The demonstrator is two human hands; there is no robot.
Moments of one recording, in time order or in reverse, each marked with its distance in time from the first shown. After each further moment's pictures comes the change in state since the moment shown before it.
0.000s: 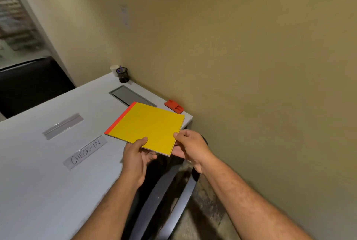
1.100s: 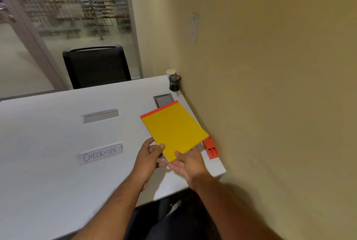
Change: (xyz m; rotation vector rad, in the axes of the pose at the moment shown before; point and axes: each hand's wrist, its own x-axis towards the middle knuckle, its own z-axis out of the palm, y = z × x) left_hand 0.201 0.010 0.051 0.263 0.381 0.062; right_hand 0.258 -0.060 0.019 0.028 -0.396 0.193
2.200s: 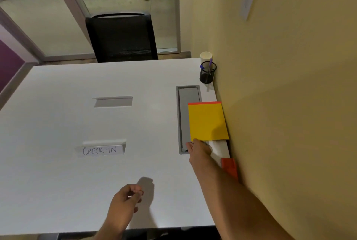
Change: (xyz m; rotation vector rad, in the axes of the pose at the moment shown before) left_hand 0.063 -0.096 -0.020 0.252 0.493 -0.418; right_hand 0.325 0.018 -0.048 1.688 0.769 0.447
